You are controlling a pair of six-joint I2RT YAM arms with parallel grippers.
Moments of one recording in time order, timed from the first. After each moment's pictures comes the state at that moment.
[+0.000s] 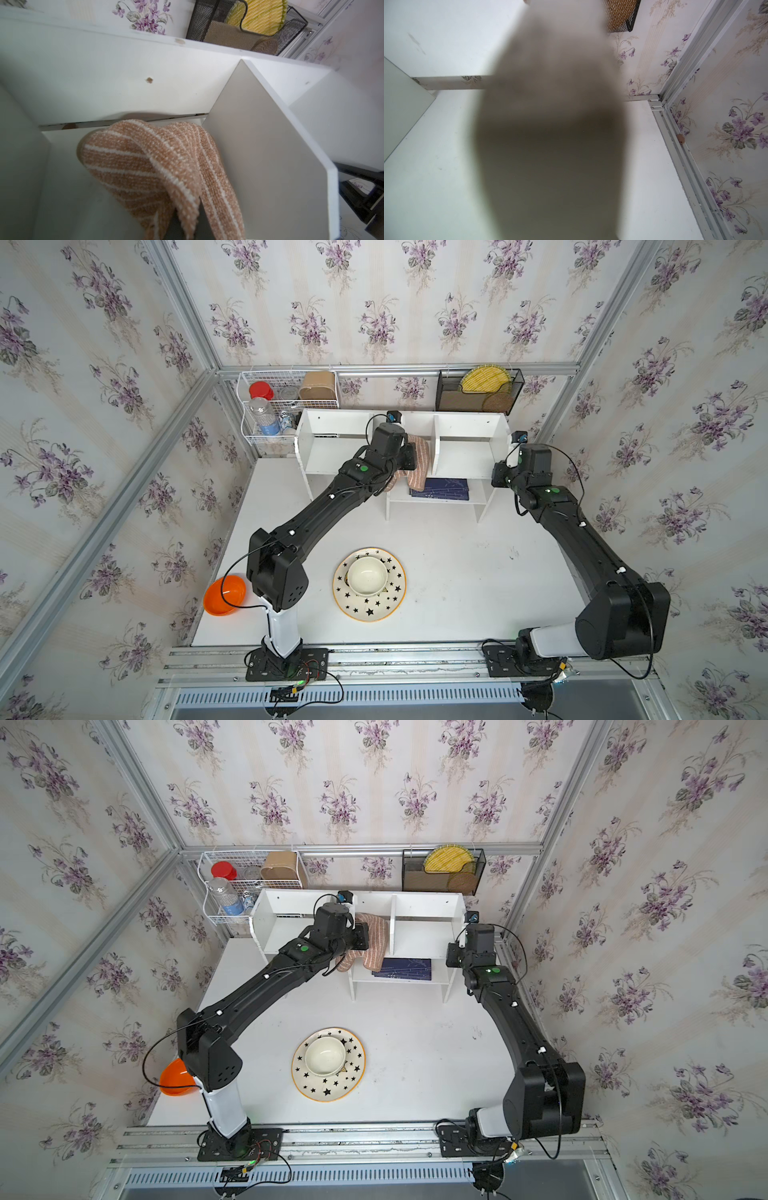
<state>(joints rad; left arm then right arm) -0.64 1.84 1.83 -0.40 -0.12 -0.41 0.13 1.42 1.24 -0.33 0.07 0.10</state>
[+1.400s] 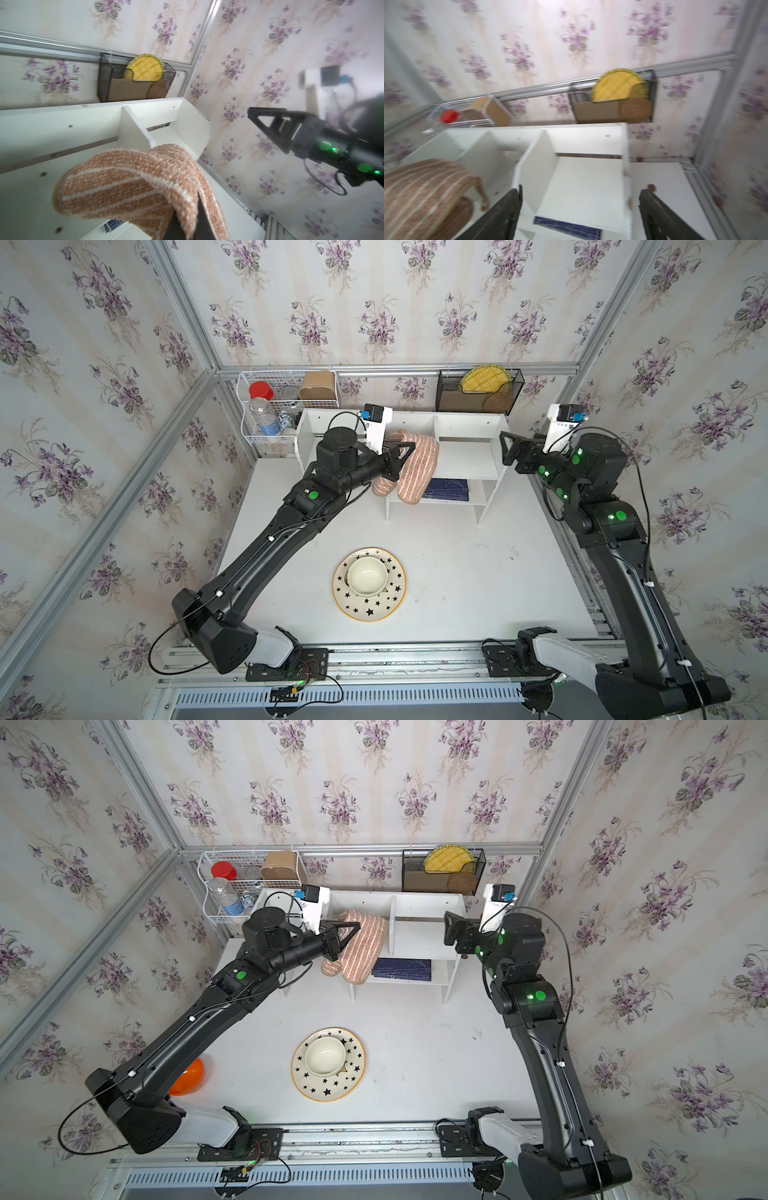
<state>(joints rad) -0.64 1.40 1.56 -0.21 0.41 -0.40 0.26 1.12 1.48 -0.45 -0.14 0.19</state>
